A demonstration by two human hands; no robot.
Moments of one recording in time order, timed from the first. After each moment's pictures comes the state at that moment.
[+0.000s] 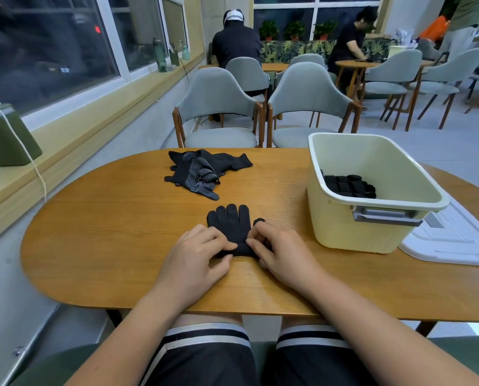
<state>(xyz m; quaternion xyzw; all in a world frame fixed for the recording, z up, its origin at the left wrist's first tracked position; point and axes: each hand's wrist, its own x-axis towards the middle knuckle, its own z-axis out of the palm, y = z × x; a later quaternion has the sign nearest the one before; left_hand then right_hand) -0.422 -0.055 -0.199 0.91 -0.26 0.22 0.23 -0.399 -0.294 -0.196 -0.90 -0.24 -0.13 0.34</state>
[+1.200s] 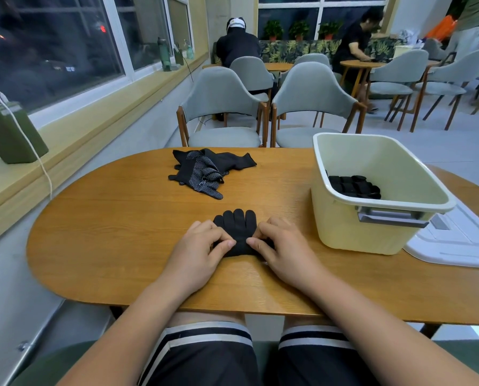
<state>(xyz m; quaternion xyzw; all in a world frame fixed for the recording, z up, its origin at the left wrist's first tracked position) -0.412 -0.057 -0.195 0.92 -0.15 0.13 0.33 -0.394 -0.293 -0.199 -0.91 -0.22 -0.11 0.34</state>
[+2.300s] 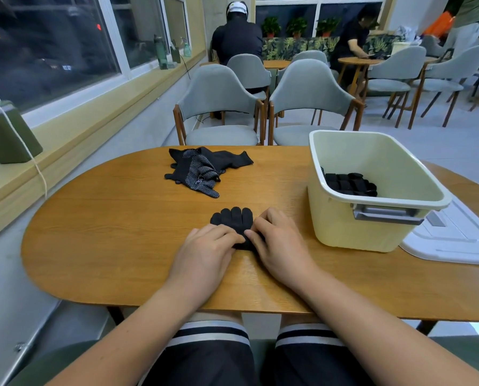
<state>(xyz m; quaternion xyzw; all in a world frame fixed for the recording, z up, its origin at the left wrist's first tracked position) -0.426 -0.080 -0.194 0.93 -0.23 0.25 0.17 -0.389 -0.284 -0.207 -0.92 -0.20 -0.21 0.25</state>
